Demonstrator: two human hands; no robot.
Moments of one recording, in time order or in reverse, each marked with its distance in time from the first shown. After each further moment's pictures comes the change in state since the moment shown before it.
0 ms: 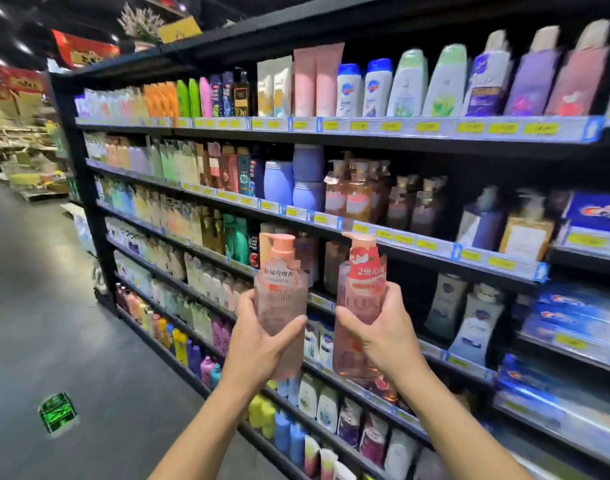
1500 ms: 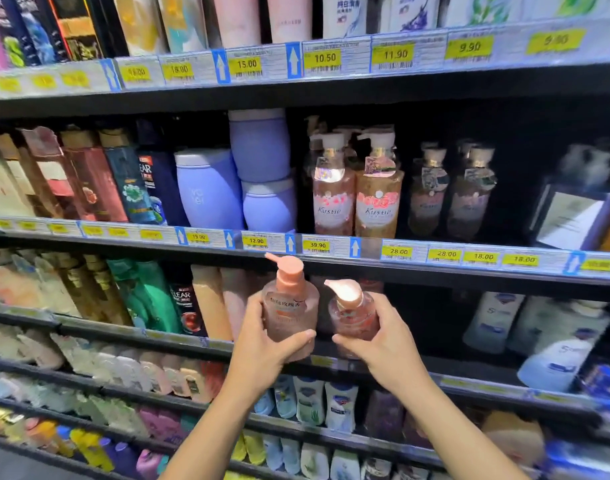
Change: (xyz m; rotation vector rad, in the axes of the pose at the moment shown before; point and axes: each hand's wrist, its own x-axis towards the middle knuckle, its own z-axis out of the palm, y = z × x) left_hand 0.332 -0.189 0.078 -0.156 -0.491 0.086; right_hand 0.231 0.144 0.137 -0.228 0.232 0.177
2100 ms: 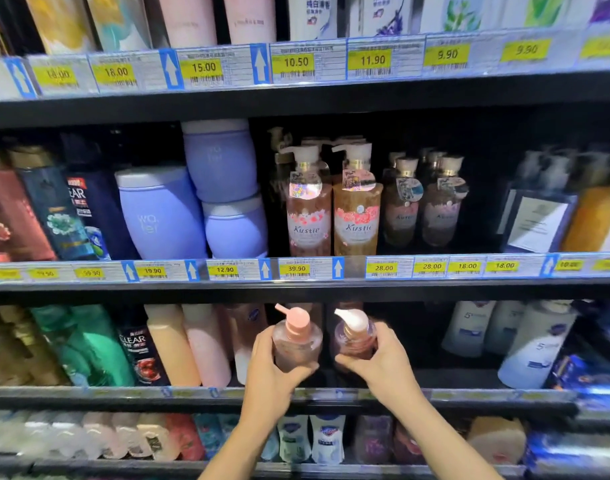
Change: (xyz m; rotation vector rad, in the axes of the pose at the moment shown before) left_hand 0.041 -0.074 0.050 0.043 -0.081 -0.014; right_hand 0.027 0.053 0.010 -0.136 0.146 0.208
